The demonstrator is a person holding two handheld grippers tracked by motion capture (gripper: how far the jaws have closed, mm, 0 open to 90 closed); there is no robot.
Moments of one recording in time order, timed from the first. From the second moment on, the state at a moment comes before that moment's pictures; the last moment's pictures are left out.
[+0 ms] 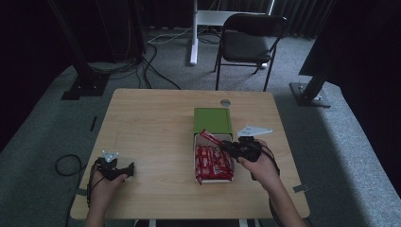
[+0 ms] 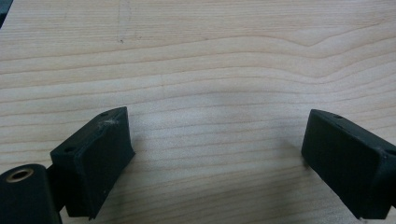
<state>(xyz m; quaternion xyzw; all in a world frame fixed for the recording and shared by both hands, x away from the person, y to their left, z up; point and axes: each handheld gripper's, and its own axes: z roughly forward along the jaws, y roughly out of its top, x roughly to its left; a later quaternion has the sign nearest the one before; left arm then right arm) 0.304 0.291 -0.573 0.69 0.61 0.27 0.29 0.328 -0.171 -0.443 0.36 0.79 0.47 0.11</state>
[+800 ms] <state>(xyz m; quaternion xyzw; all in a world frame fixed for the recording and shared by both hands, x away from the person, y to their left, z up) 0.304 0.291 -0.573 0.69 0.61 0.27 0.29 0.334 -0.232 -0.439 0.45 0.72 0.50 0.19</state>
